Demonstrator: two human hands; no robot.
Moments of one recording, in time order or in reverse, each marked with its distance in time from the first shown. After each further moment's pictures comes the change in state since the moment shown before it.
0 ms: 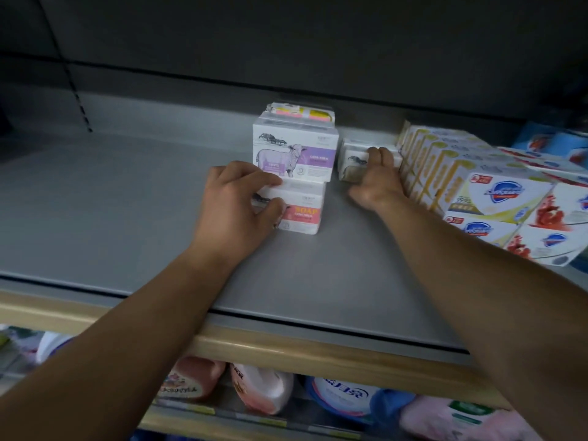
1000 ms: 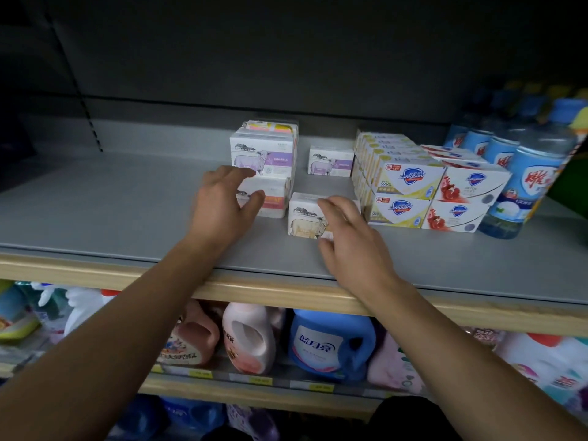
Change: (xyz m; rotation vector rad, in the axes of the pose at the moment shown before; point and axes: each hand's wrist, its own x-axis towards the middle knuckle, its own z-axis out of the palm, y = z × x) left_hand -0.021 0.045 -0.020 0.040 0.027 -0.033; right_hand -0.223 0.012 -0.060 -0.002 0.115 -0.431
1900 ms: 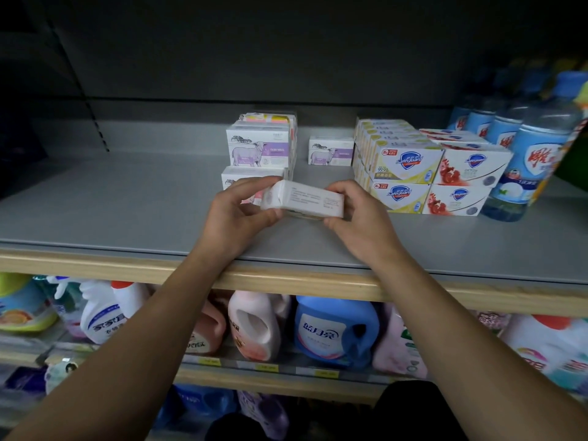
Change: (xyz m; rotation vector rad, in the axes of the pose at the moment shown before) left_hand -0.034 0.033 -0.002 -0.712 -0.194 -0.179; right_hand 0.014 0.026 0.003 0.636 0.079 0.125
